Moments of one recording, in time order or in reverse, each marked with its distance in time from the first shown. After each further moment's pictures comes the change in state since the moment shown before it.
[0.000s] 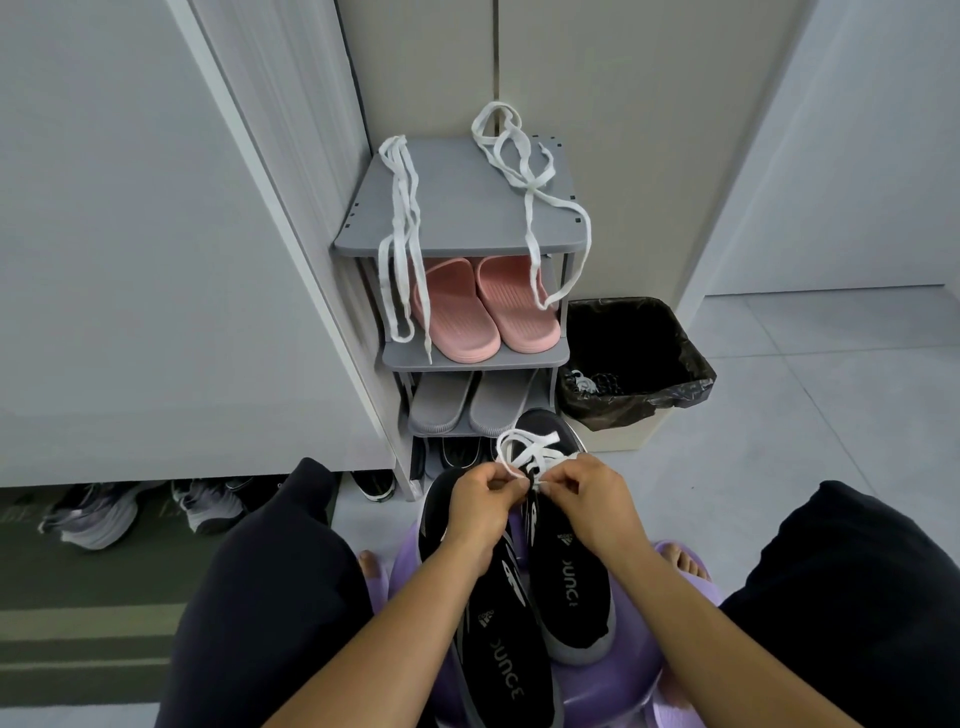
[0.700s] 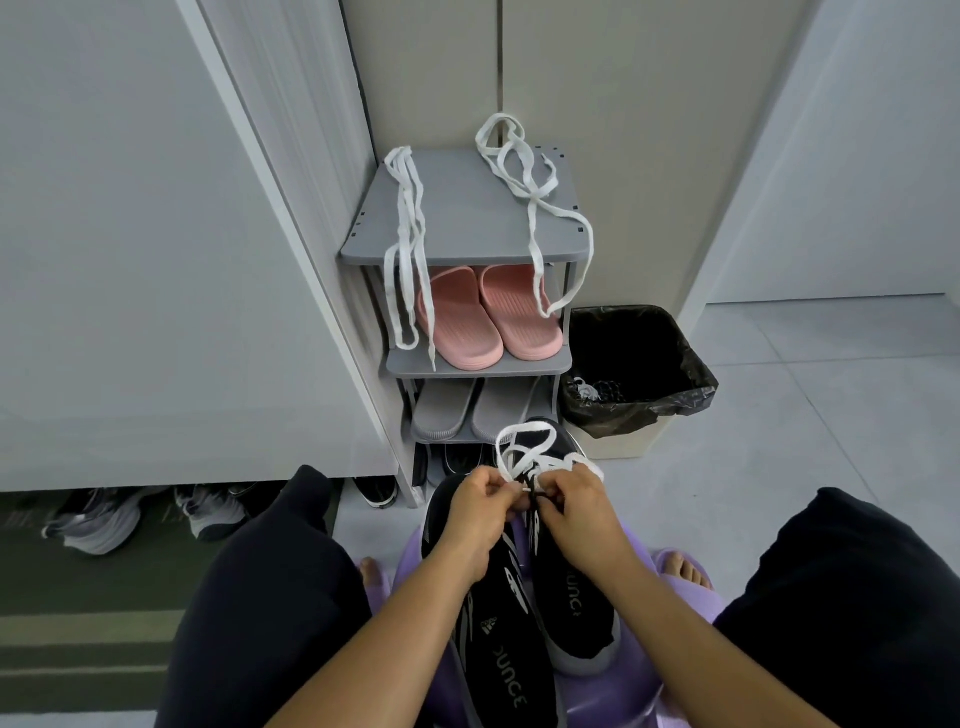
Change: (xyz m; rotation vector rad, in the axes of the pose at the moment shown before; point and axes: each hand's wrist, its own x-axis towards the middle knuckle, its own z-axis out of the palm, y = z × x) left_hand 0.000 0.008 -0.004 -0.043 -0.001 -0.127; right_hand 0.000 0.012 0.024 -0.069 -0.020 -0.056
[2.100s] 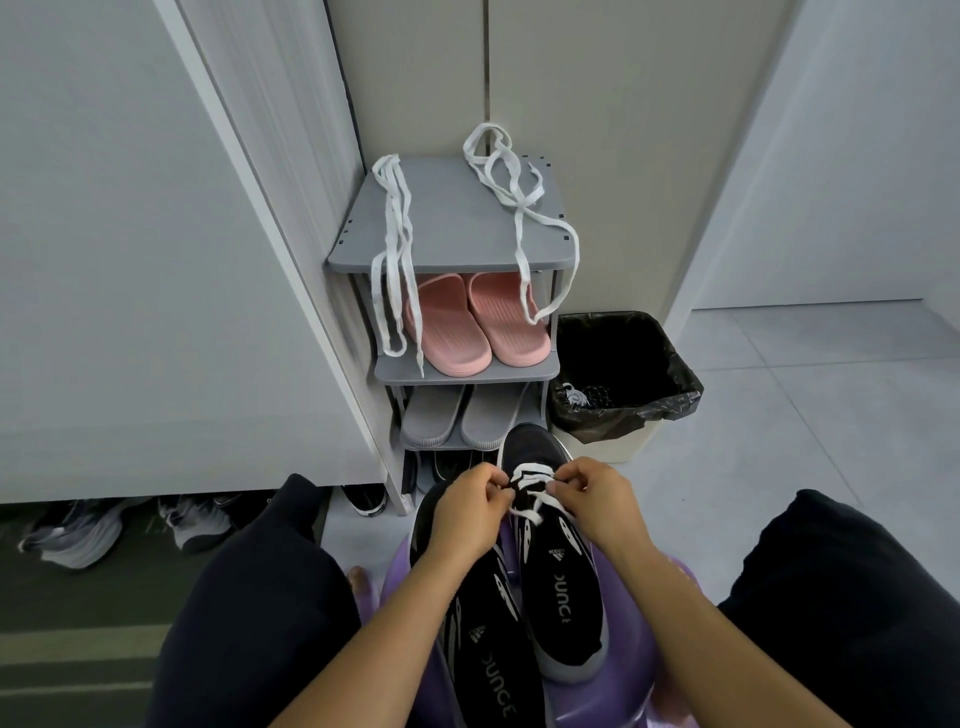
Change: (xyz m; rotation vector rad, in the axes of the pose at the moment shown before) left_hand 0.006 0.003 -0.006 0.746 0.006 0.284; right_hand 0.011 0.006 -0.030 0.212 0.019 0.290
